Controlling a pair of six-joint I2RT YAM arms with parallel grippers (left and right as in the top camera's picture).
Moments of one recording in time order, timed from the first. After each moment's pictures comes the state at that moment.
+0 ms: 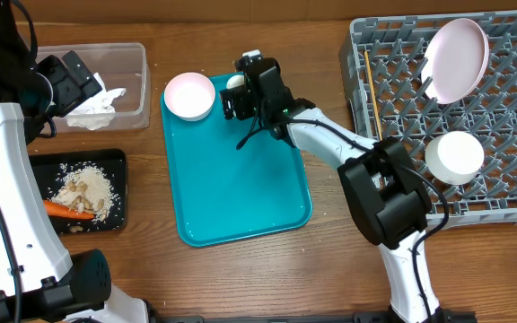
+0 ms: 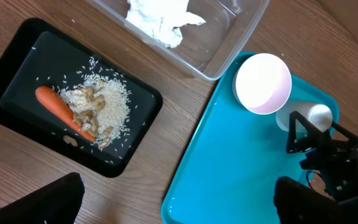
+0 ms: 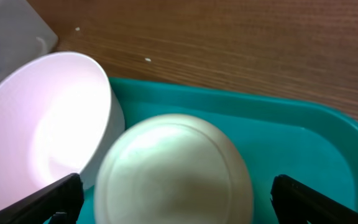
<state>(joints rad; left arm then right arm) 0.23 1.76 2.30 -1.69 0.02 -0.45 0.55 2.27 1.63 -0.04 -0.04 0.23</state>
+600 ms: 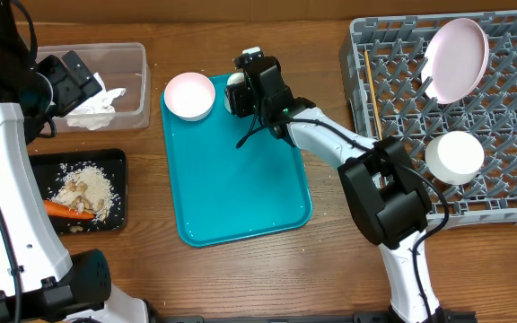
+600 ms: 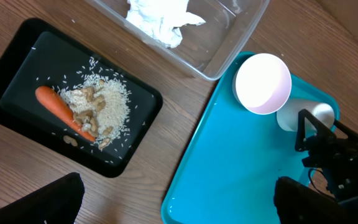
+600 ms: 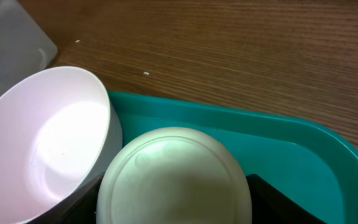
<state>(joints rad) 0.23 1.76 2.30 -1.69 0.02 -0.45 0.55 2.27 1.63 -0.03 -0.03 0.22</state>
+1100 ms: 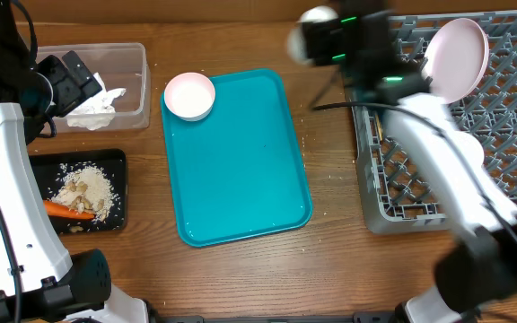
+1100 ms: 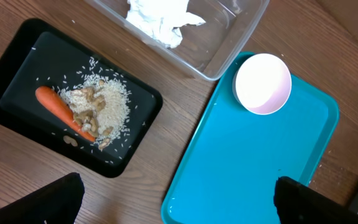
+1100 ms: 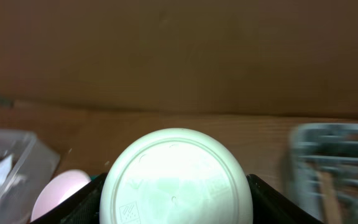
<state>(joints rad) 0.23 1.76 2.30 -1.69 0.02 -0.45 0.26 1.73 1.63 -0.36 -0.04 0.24</state>
